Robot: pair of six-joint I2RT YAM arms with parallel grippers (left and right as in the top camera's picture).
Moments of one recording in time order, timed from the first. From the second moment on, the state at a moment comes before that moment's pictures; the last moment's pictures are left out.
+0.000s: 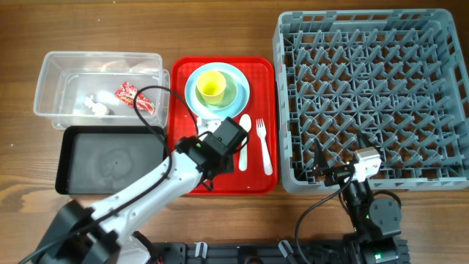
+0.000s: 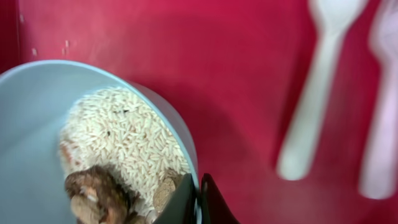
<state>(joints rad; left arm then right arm) -0.75 1.47 0.90 -0.74 -0.17 -0.80 0.19 0.02 0.01 0.00 -0.02 -0.01</state>
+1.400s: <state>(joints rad) 0.58 1.23 0.86 -0.70 0.65 -0.45 0.19 0.02 0.01 0.00 -0.02 -0.01</state>
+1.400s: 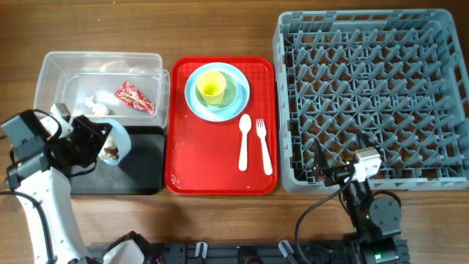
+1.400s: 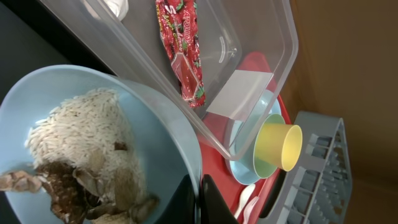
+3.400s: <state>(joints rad) 1.07 1.35 0.63 -0.46 1.54 -0.34 0.19 0.02 0.01 0.00 -0.02 -0.01</state>
